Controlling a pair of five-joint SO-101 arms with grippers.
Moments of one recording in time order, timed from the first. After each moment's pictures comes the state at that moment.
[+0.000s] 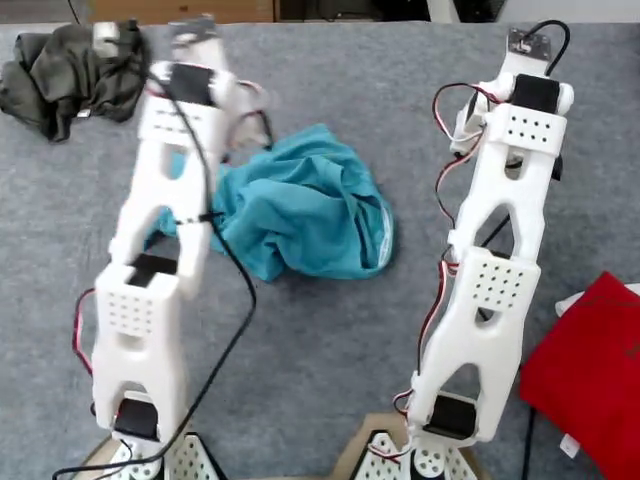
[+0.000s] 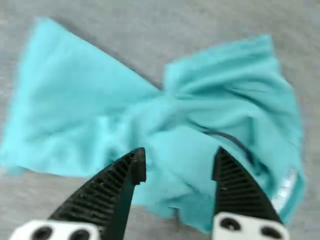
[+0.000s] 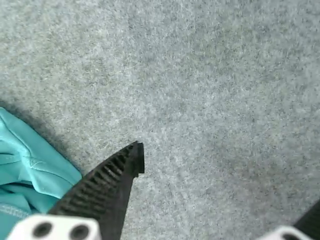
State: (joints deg) left arm 5.1 35.3 -56.5 99.6 13.8; right arm 11.3 53.1 -70.3 101.1 -12.6
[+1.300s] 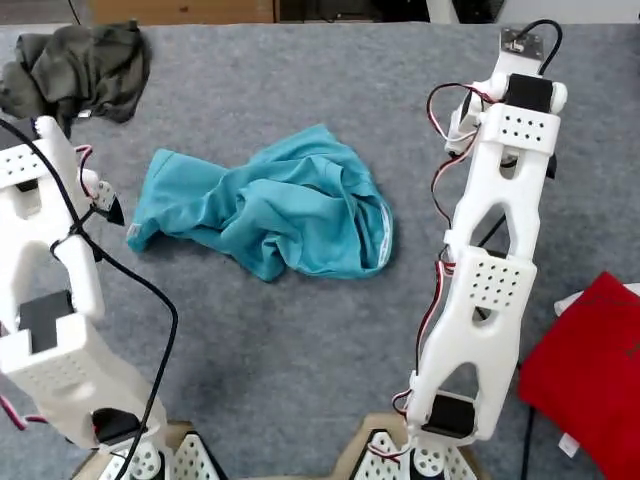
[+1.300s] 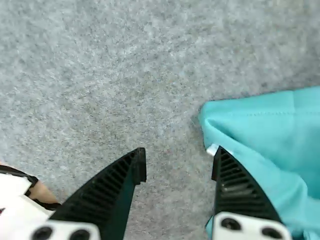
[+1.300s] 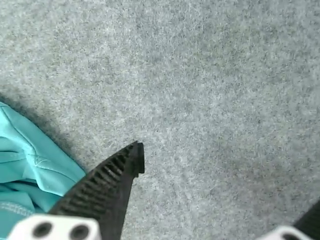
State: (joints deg) left arm -24.4 16.1 -9.7 96.7 39.7; right arm 10.4 53.1 -70.3 101.1 -12.6
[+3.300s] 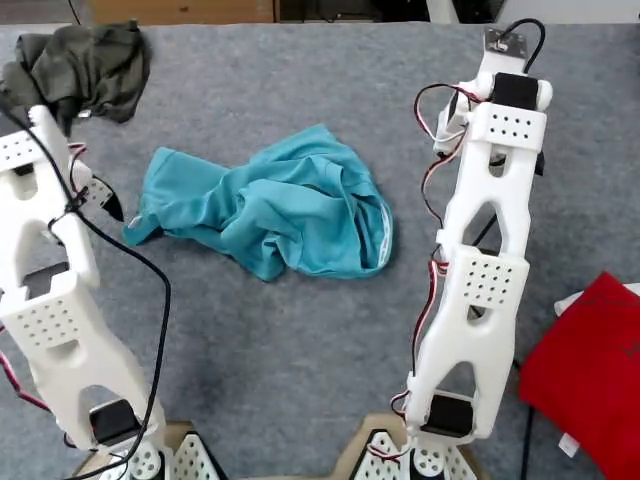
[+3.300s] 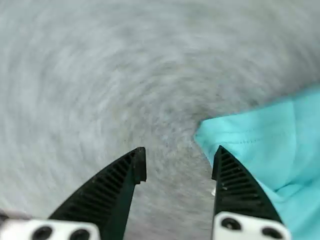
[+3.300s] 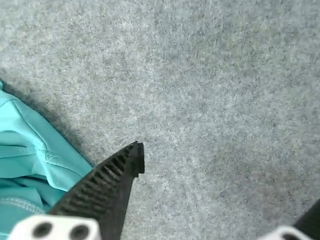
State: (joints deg) left arm -26.5 32.1 -28.7 99.8 24.6; right arm 8.2 53.8 -70.3 101.1 -12.6
